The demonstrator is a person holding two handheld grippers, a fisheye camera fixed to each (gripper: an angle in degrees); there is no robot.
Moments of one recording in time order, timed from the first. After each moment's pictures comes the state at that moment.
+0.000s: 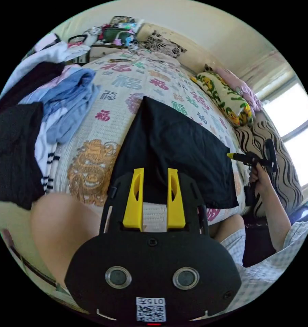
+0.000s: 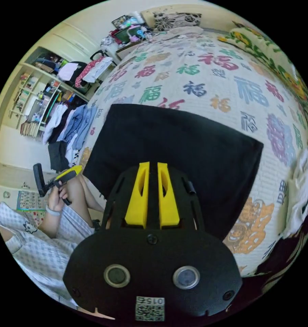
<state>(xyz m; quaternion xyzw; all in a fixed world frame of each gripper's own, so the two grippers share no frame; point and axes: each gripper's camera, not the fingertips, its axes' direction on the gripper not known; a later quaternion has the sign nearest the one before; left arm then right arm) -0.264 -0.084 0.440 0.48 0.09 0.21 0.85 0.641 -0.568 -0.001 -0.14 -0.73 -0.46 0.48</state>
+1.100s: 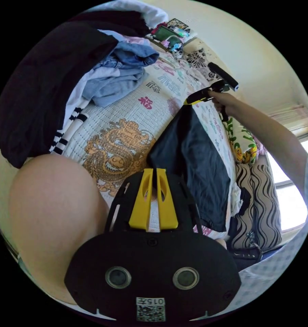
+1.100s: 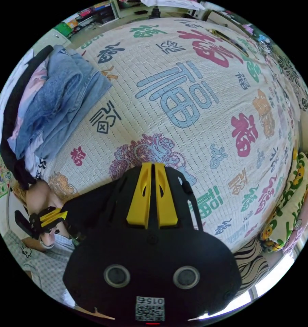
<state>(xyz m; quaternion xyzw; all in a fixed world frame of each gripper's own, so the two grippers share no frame) -0.288 0.053 0.485 0.48 0.21 0.08 0.85 0.434 -0.508 -0.414 0.04 -0.50 -0.75 0.43</state>
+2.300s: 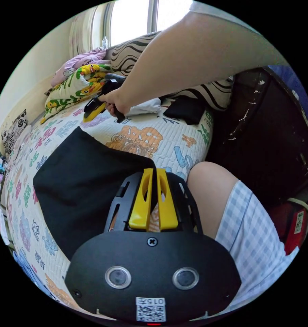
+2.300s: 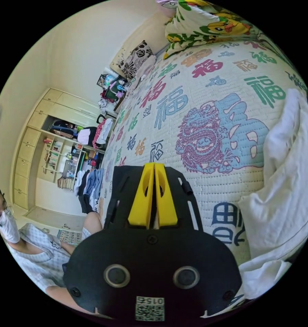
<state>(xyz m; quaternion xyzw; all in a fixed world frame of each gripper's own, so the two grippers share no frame) 0.436 0.273 0.687 0.41 -0.12 0.67 0.60 0.560 -0.767 0.361 -0.24 -0.85 -0.23 0.42</state>
